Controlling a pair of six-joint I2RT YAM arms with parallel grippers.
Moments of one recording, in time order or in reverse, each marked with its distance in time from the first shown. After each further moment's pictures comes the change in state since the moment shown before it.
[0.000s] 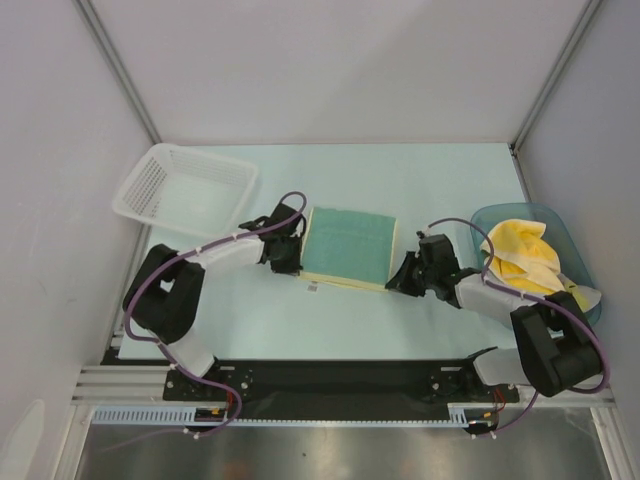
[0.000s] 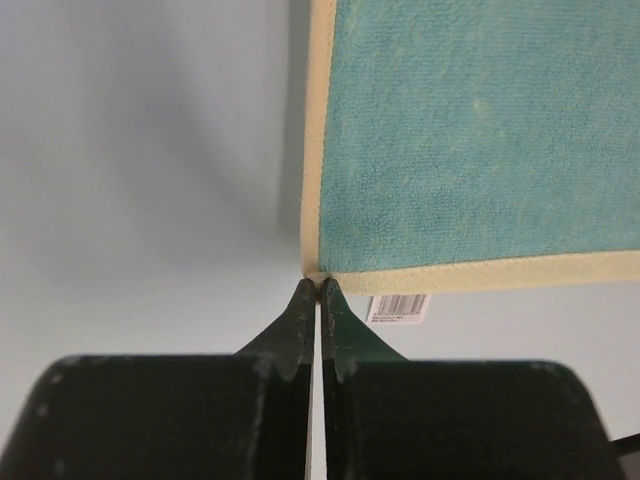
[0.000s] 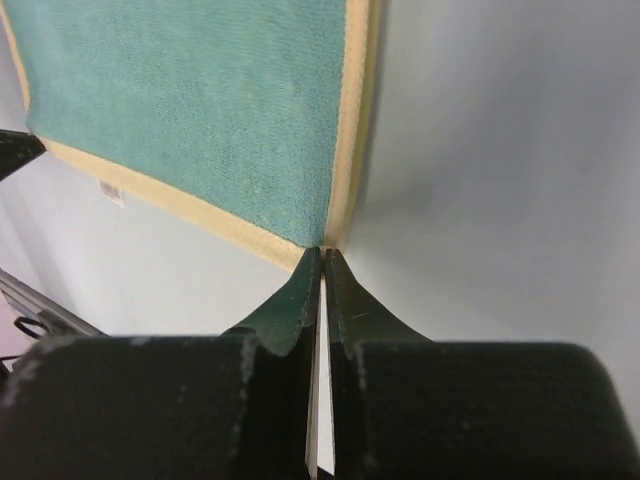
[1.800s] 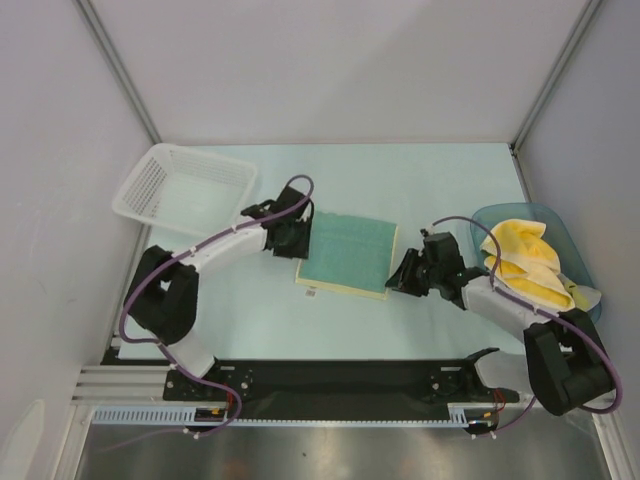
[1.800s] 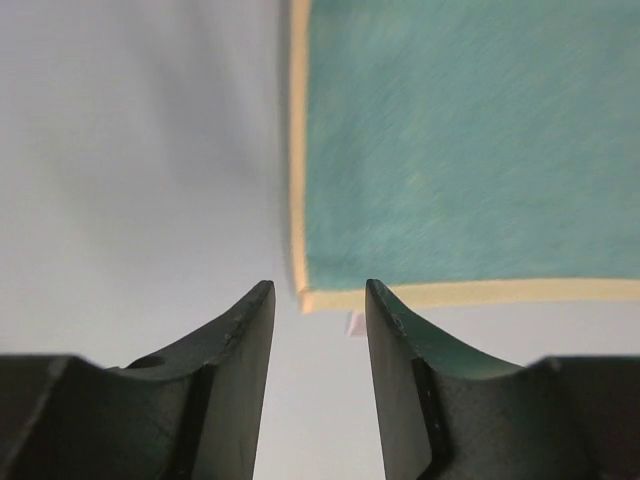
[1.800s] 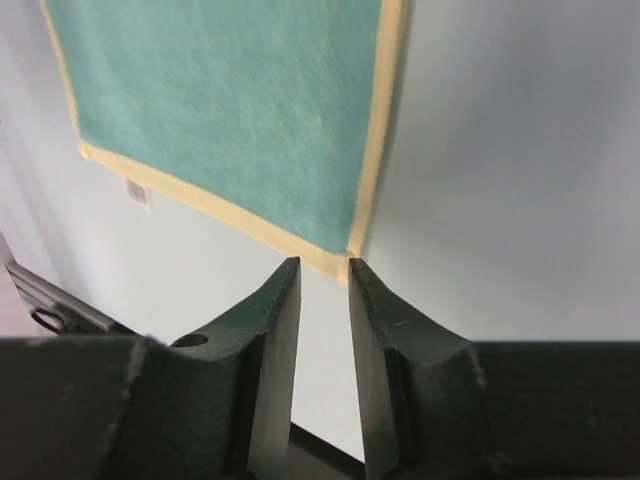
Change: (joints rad) left arm -0.035 -0.005 0.115 -0.157 -0.090 0.051; right arm 0.004 -0.100 -0.026 -0.100 -0.020 0.010
